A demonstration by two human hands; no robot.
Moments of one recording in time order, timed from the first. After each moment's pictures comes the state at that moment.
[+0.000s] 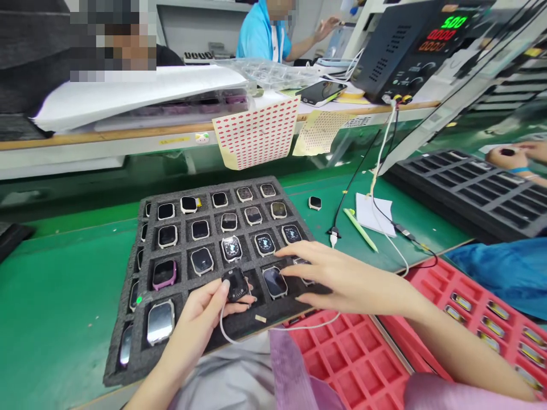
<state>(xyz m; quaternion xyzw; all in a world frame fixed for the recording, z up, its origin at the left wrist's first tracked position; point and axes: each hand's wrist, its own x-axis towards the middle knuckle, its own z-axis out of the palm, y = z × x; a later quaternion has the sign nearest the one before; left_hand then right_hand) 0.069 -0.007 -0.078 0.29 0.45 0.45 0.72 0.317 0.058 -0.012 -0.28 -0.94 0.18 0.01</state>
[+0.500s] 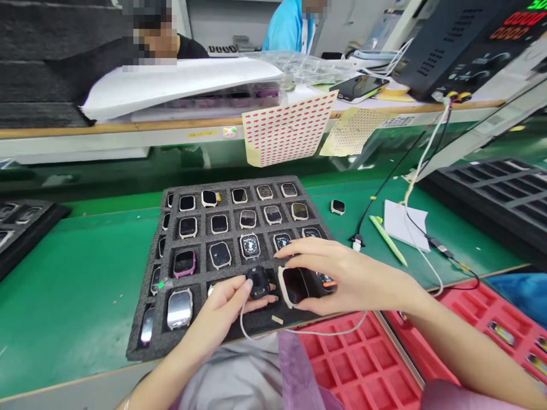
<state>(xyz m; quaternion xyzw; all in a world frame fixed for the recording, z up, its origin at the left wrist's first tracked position) 0.067 -0.002 -0.081 0.30 0.38 0.44 0.76 0.286 0.079 -0.011 -0.24 -0.95 0.18 0.07</state>
